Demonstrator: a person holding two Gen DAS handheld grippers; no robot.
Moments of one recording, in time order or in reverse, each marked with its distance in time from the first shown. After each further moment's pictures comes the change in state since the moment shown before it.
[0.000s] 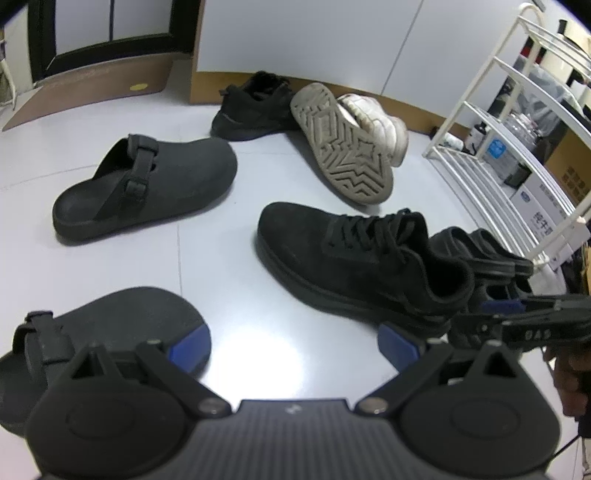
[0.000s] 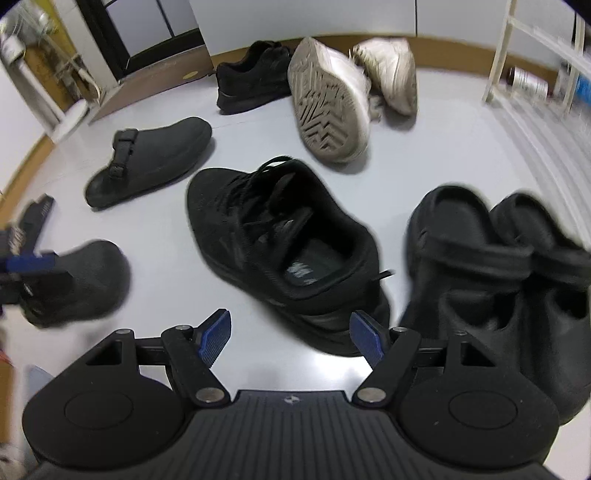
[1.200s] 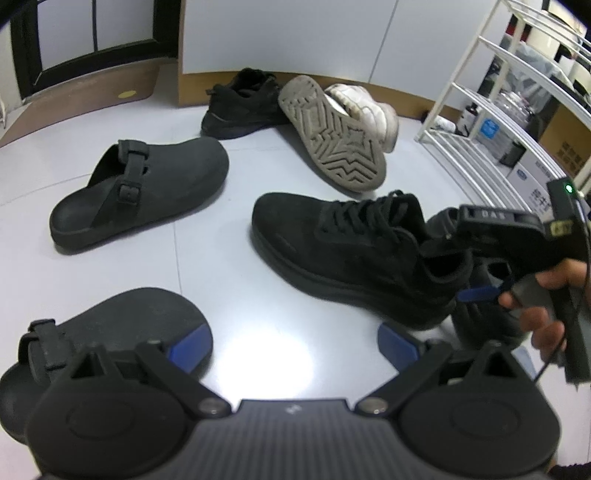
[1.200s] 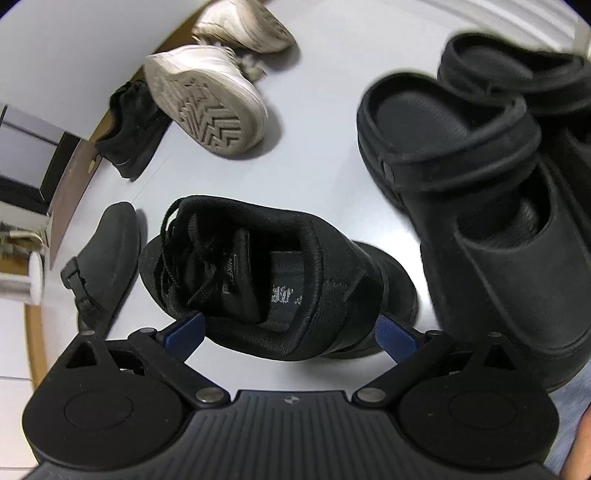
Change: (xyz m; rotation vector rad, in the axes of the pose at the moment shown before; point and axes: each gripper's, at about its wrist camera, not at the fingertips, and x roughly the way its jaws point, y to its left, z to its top) left arm 0.000 -0.009 -0.006 0.080 0.010 0.003; right arm 0.055 -0.063 0.015 0.673 0.070 0.026
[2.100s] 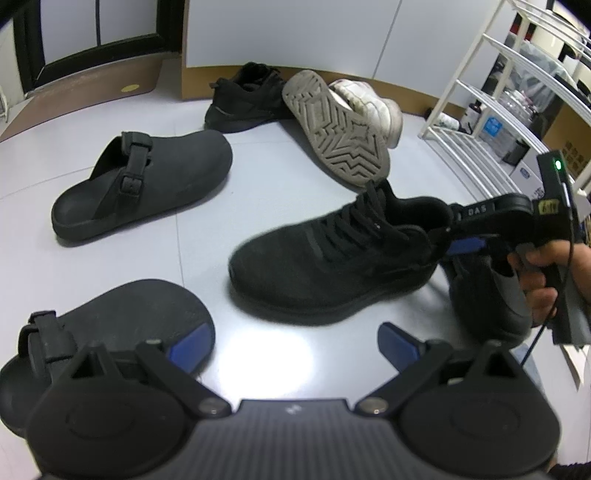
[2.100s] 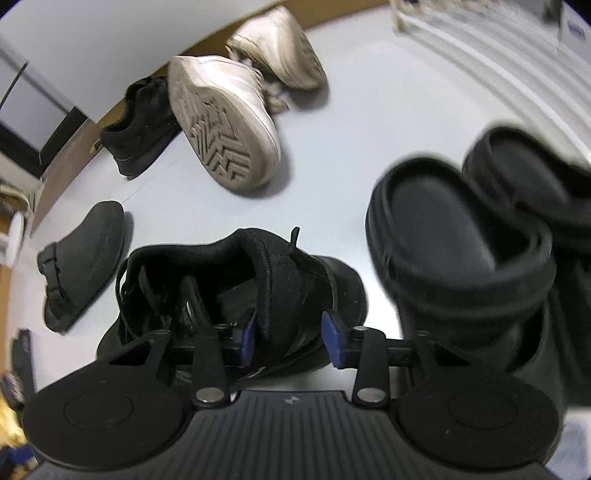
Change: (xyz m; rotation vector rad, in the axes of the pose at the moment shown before) left arm -0.001 -0.001 -0.004 -0.014 0.011 0.007; right arm -0.004 0.023 0.027 -0.374 -0.157 -0.119
